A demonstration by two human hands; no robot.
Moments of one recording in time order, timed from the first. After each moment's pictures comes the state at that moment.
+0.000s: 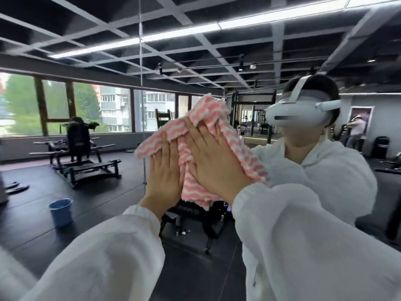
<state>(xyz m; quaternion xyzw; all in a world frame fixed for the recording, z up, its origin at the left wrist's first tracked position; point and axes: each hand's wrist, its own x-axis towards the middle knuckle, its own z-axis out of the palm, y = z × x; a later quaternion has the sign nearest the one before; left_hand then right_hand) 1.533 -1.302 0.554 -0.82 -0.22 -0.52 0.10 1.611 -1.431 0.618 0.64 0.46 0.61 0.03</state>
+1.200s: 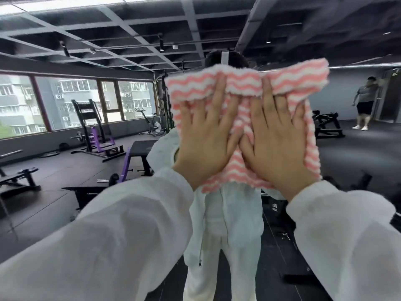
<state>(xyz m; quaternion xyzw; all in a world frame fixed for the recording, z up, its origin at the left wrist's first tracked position) 1.709 -1.604 0.618 -0.79 0.00 -0.58 0.21 1.770 -1.740 0.606 0.74 0.28 0.61 -0.11</state>
